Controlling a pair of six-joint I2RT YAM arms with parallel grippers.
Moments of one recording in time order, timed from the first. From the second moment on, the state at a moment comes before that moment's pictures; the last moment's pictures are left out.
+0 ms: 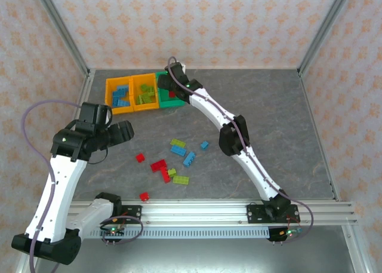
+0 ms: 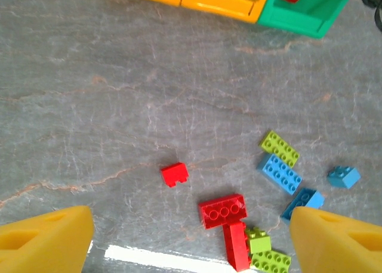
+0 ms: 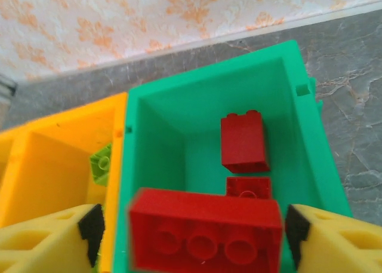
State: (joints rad) left arm -0.14 0.94 1.23 -1.26 -0.04 -0.51; right arm 0.66 2.71 2.70 -0.60 0.14 0.62
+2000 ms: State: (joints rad) left arm -0.77 1.07 0.50 -1.00 0.09 -1.38; right arm 0.60 1.87 1.80 -0.83 0.01 0.42
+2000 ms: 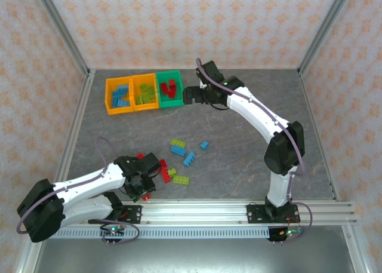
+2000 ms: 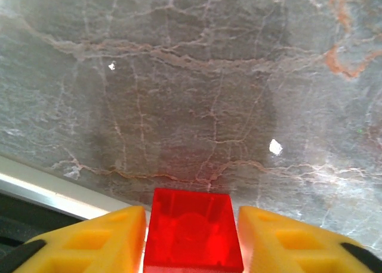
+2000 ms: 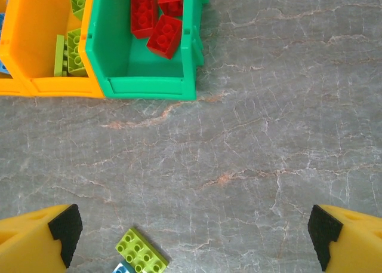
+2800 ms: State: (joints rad) left arm -0.38 1.76 1.70 -1.03 -0.10 -1.01; right arm 0.64 1.49 1.28 -0.75 -0.26 0.57
